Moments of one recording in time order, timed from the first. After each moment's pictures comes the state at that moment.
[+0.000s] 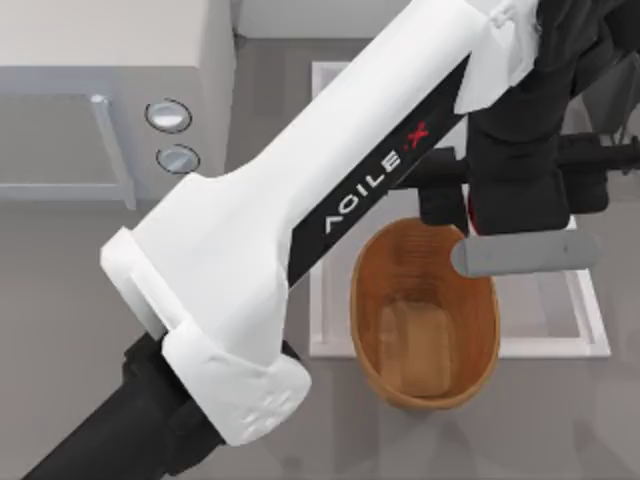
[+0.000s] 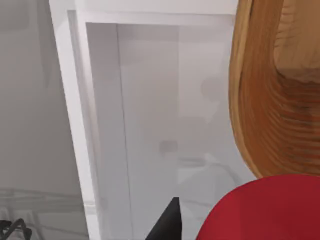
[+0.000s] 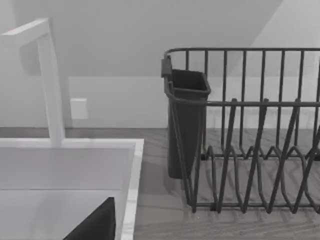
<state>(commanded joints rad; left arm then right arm) -0.95 2.59 2.90 -1.94 -0.04 2.22 0.00 0.00 0.00 0.00 0.00 0.00</state>
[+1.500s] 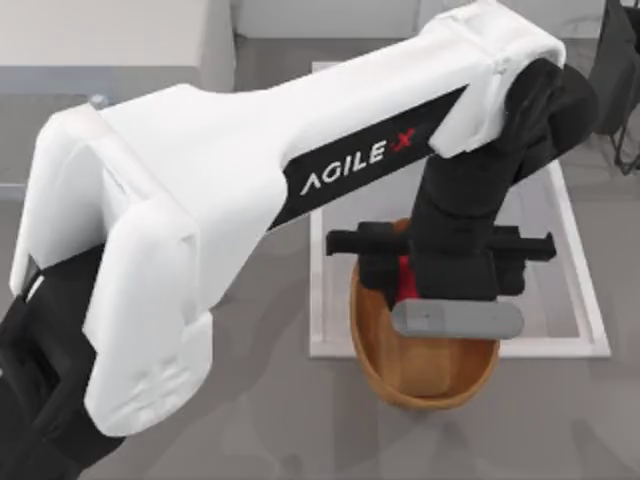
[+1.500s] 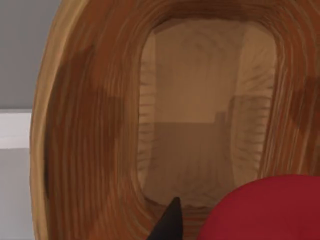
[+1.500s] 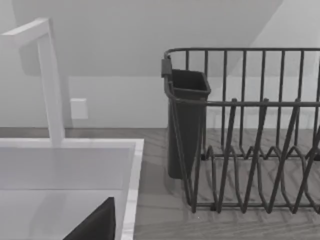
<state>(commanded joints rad) -0.94 2.38 2.22 -1.47 -0.04 2.23 0.00 0.00 0.00 0.00 0.00 0.00</state>
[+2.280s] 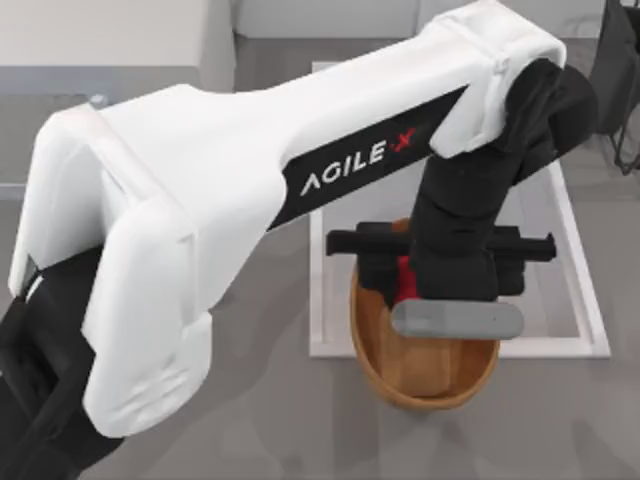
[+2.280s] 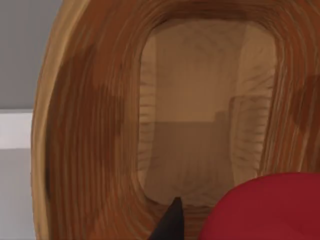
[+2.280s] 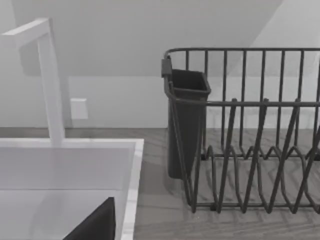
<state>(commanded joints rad) -0.94 2.38 2.22 -1.47 -0.04 2.23 0.00 0.00 0.00 0.00 0.00 0.00</state>
